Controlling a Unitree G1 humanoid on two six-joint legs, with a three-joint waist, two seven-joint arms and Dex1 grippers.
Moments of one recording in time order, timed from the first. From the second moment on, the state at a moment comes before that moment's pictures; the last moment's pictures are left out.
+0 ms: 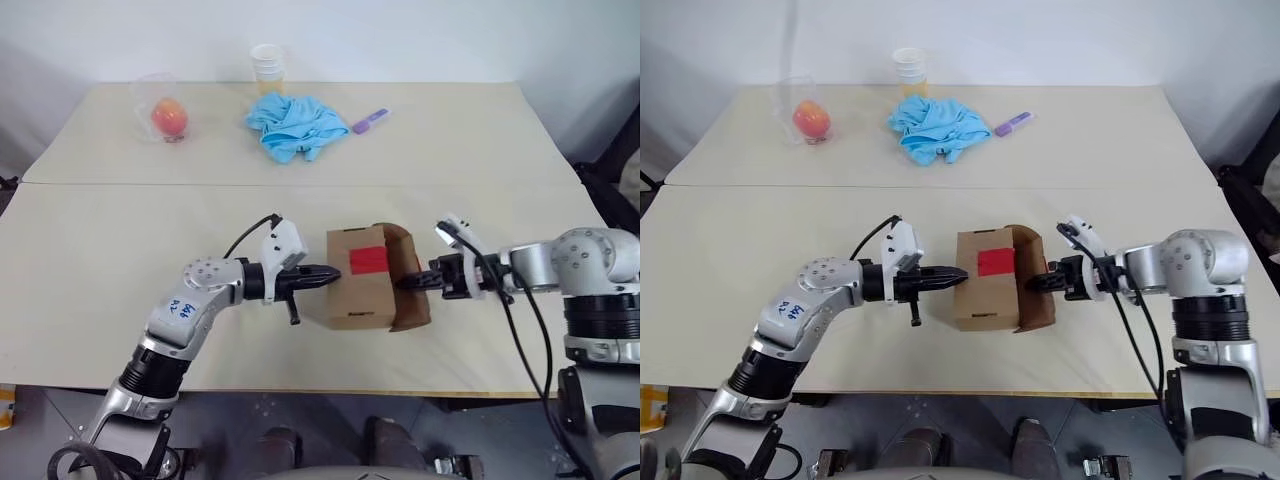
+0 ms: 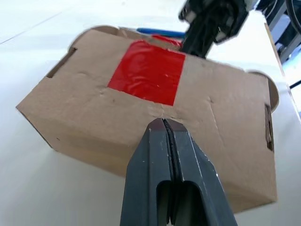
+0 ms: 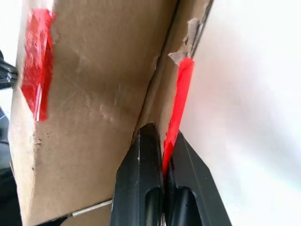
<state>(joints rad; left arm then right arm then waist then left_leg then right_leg) -0.53 0.41 -0.22 -0.11 -0.34 0.52 -0.83 -0.79 -0.74 -0.04 0.16 0.91 1.61 0.52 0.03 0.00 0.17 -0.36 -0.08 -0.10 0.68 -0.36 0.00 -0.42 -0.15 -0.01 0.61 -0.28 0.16</state>
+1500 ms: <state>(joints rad) -0.34 0.27 -0.23 -0.26 -0.29 0.55 -0.60 -1.22 -1.05 0.46 0.01 1.60 1.61 -0.07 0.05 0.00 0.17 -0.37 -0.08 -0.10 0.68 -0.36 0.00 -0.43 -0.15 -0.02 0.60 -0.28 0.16</state>
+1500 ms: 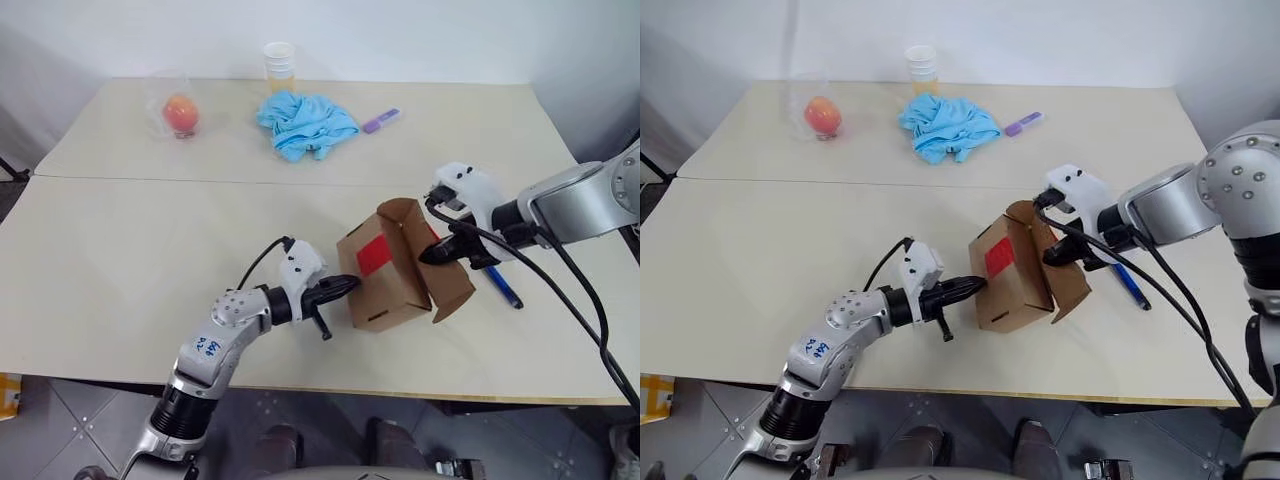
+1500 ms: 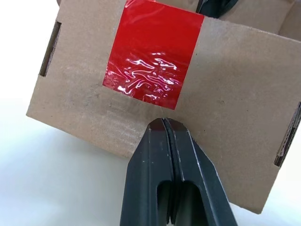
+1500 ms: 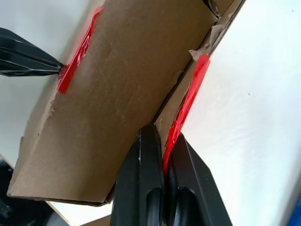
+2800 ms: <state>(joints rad) -0.38 0.26 -0.20 -0.18 -0.40 0.59 -0.78 -1.40 -1.12 0.63 0.02 1.69 1.61 -0.15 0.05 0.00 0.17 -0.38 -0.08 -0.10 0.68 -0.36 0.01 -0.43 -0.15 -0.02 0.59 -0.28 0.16</state>
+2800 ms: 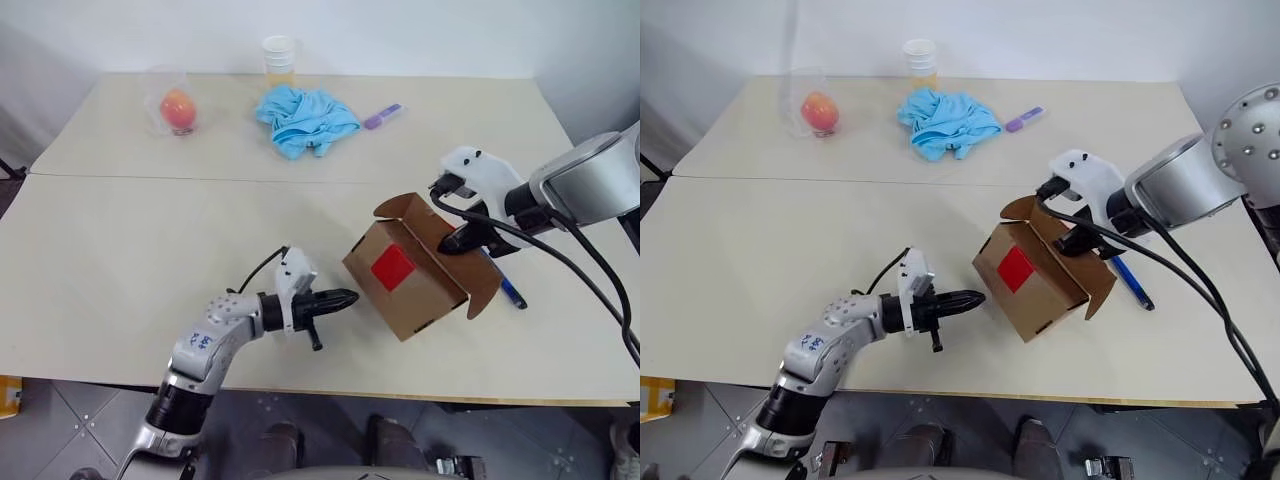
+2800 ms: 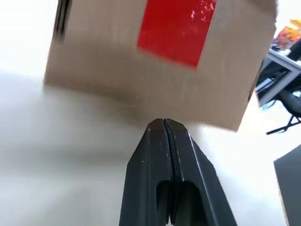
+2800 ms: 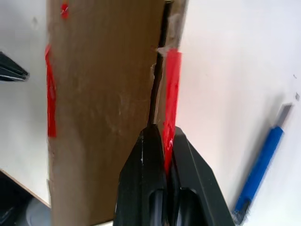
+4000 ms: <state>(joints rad) -0.37 0.38 -0.29 -0.20 -0.37 0.60 -0.86 -1.24 -1.18 0.53 -0.06 1.96 1.46 -0.22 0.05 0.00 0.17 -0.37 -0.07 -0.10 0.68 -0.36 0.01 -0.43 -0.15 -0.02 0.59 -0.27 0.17</state>
